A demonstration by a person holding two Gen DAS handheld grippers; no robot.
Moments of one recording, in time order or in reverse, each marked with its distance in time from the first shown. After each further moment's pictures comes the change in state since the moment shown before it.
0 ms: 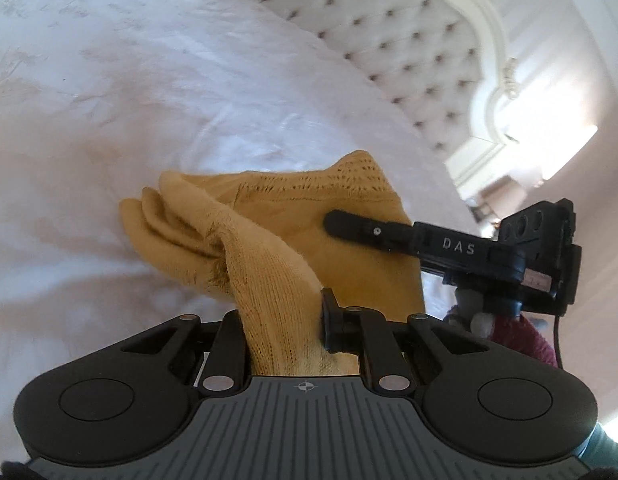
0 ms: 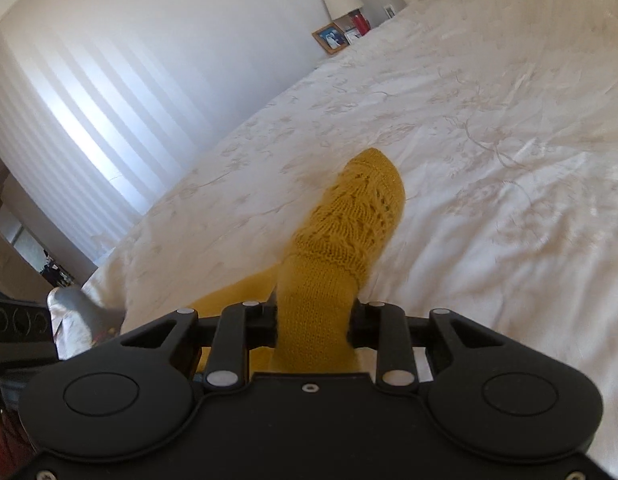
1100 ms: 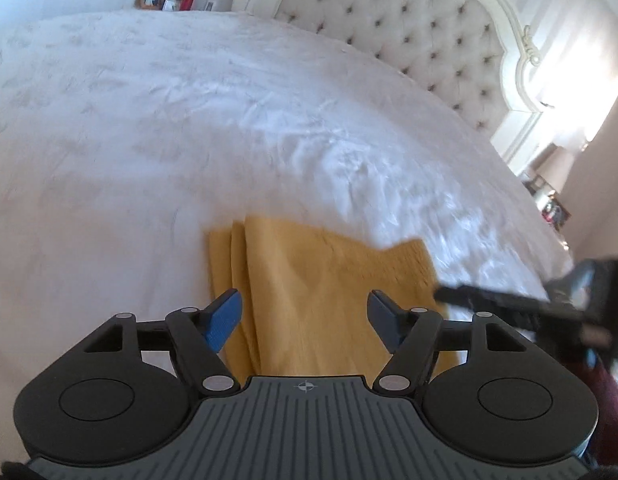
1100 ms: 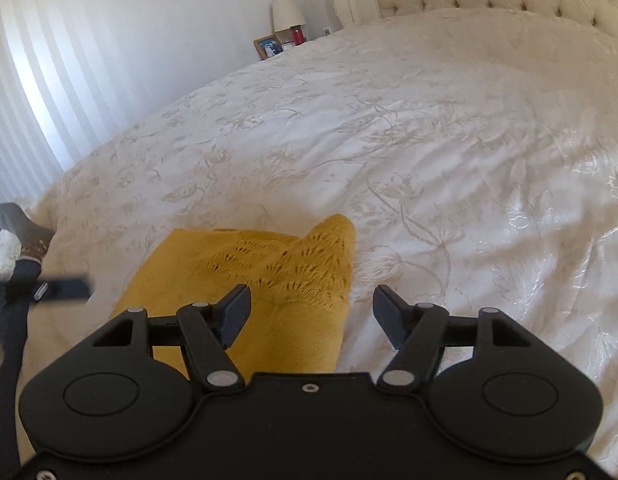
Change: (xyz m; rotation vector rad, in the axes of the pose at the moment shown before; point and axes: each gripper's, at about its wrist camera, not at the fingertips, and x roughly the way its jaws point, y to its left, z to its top) left arm -0.027 -0.012 -0.102 0.115 -0.070 0.265; right arm -0.073 0.000 -0.151 -0.105 -0.073 -0.318
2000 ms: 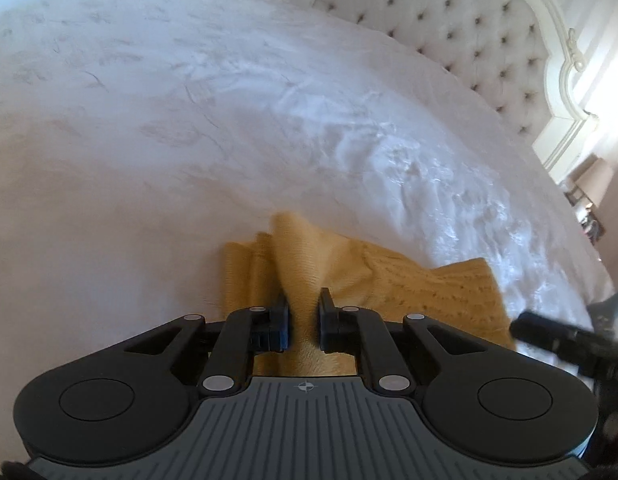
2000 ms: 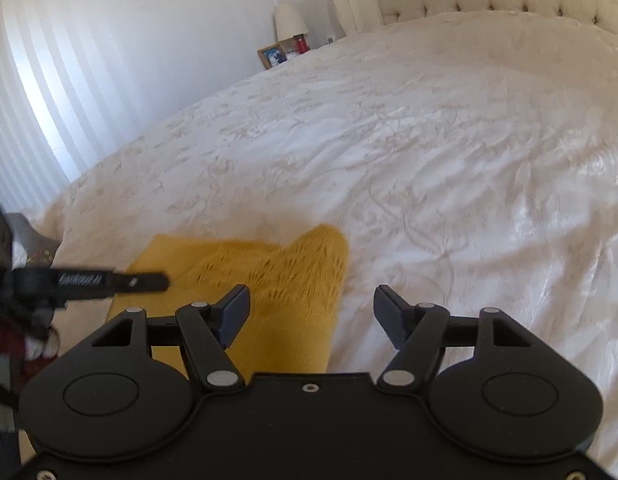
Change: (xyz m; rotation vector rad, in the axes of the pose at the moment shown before) left arm 0.039 0.020 -0.003 -0.060 0.014 0.089; right arm -0.001 -0.010 0.003 0.020 -0.033 0.025
